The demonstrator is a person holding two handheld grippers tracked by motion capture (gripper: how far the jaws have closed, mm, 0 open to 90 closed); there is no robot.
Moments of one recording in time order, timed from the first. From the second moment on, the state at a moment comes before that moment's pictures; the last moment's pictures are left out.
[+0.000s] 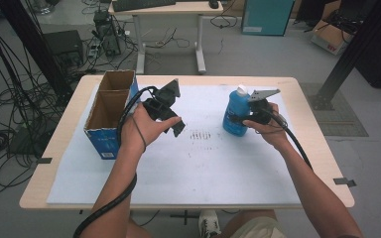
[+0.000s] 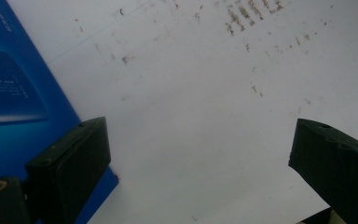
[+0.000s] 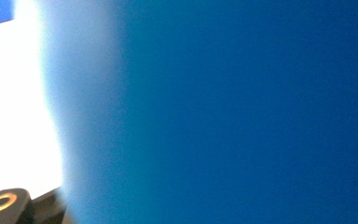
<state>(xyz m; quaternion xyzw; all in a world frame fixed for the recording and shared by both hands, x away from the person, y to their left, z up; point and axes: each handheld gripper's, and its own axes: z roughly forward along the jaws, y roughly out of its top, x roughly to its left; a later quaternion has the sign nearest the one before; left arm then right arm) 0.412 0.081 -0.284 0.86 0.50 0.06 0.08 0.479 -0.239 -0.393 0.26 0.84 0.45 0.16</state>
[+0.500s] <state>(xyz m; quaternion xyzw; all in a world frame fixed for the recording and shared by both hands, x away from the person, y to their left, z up) 0.410 0.080 -0.283 0.86 0.50 0.06 0.08 0.479 -0.239 -0.393 0.26 0.84 0.45 0.16</state>
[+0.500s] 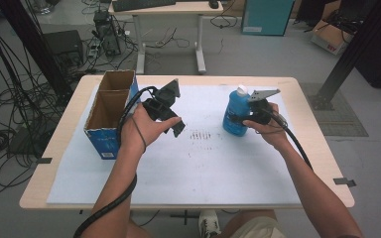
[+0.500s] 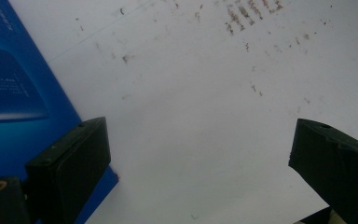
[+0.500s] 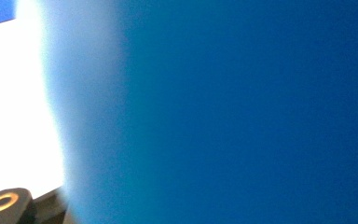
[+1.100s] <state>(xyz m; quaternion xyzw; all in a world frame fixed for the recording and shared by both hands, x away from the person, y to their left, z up) 0.410 0.082 -0.283 0.86 0.50 0.06 0.08 0.478 -0.239 -0.393 0.26 0.84 0.45 0.16</state>
